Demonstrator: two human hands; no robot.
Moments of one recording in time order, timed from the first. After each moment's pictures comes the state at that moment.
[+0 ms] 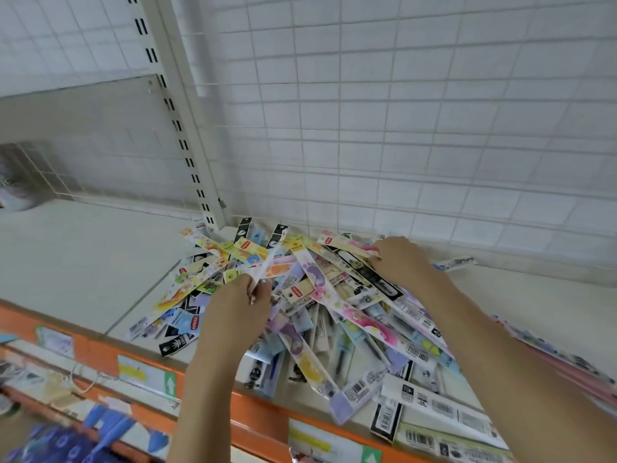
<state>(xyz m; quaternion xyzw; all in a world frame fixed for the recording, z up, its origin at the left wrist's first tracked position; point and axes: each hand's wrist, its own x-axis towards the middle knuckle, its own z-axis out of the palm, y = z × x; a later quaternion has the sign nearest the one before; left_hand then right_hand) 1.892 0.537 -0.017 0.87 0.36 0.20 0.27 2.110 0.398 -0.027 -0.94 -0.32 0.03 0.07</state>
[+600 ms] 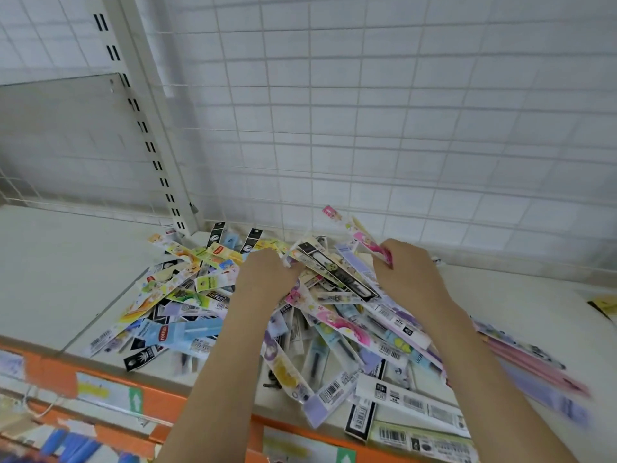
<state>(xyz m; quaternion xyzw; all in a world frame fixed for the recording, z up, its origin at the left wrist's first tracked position) 1.982 0.526 -0.006 0.92 0.33 0.05 0.21 2.064 0.343 -0.003 -0.93 -0.26 -0.04 0.25</state>
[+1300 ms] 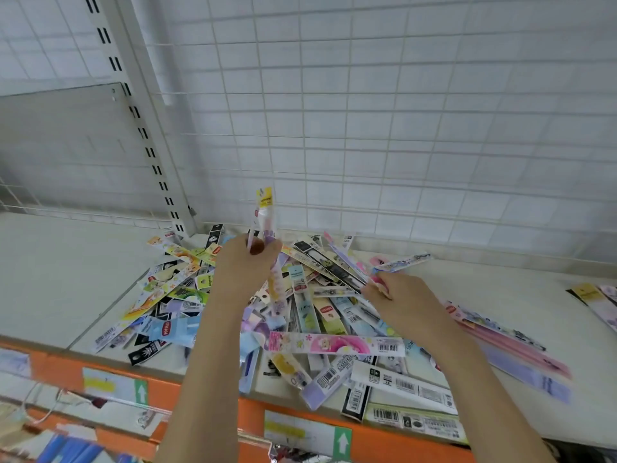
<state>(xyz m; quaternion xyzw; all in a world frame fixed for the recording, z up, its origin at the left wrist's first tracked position) 1.941 0.520 0.021 0.83 0.28 0.25 0.42 2.017 0.316 -0.003 -0.92 -0.30 0.06 0.25</state>
